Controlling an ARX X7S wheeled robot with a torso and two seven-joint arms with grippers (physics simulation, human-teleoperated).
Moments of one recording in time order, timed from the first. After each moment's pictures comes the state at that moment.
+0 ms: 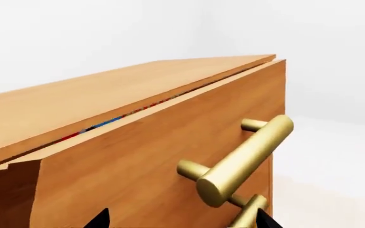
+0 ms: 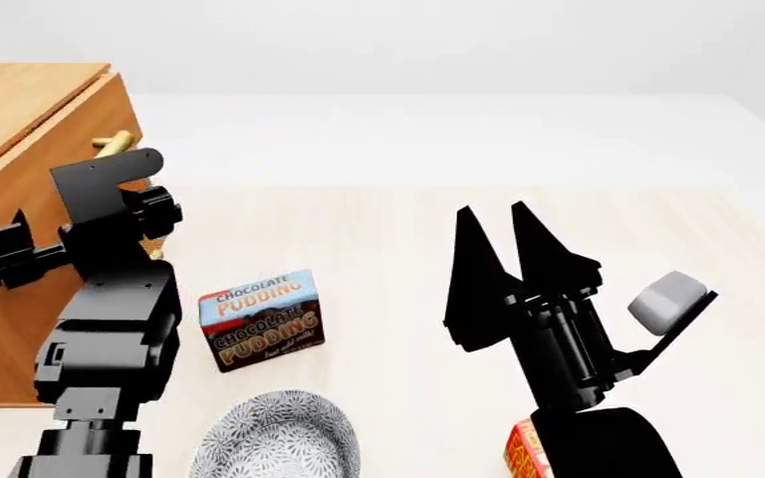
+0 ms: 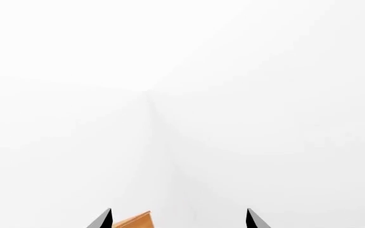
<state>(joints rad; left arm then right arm) -0.84 -0.21 0.07 -0.39 -0.09 -0.51 -0.69 0.29 0.31 -0.32 -0.20 0.90 -0.19 -0.14</state>
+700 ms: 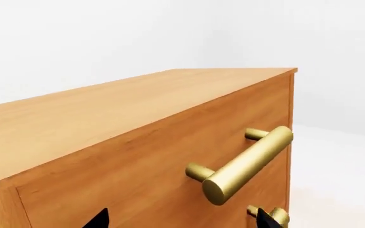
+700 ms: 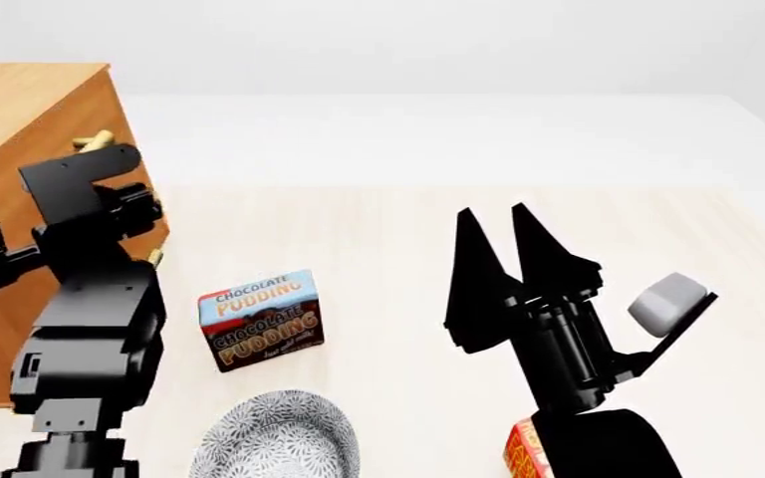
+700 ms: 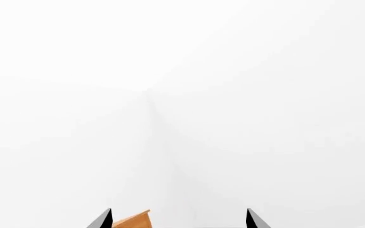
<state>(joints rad) -0.81 -0.24 0.05 -0.28 -0.10 -0.56 -0.71 0.29 0.31 -0.33 -0.20 0.91 -0.20 -0.14</state>
